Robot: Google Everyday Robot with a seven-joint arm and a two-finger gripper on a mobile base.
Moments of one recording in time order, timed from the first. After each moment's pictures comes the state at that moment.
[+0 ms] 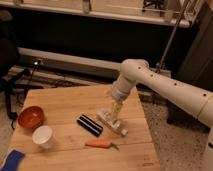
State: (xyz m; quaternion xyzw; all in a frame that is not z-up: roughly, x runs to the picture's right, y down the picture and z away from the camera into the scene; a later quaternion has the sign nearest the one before) arm 0.015 0.084 0.746 -0.35 -0.25 -0.05 0.90
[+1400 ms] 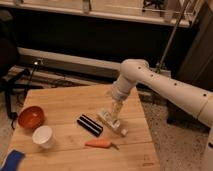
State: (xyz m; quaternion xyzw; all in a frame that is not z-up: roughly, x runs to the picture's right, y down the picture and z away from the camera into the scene) arm 0.015 0.083 0.746 -0.35 -0.25 -0.05 0.90
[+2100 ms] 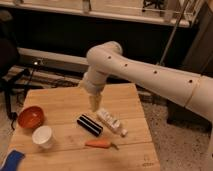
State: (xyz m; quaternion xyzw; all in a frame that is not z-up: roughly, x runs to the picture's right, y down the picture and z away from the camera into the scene) arm -0.120 0.045 0.640 -0.24 -0.27 -0.29 0.89
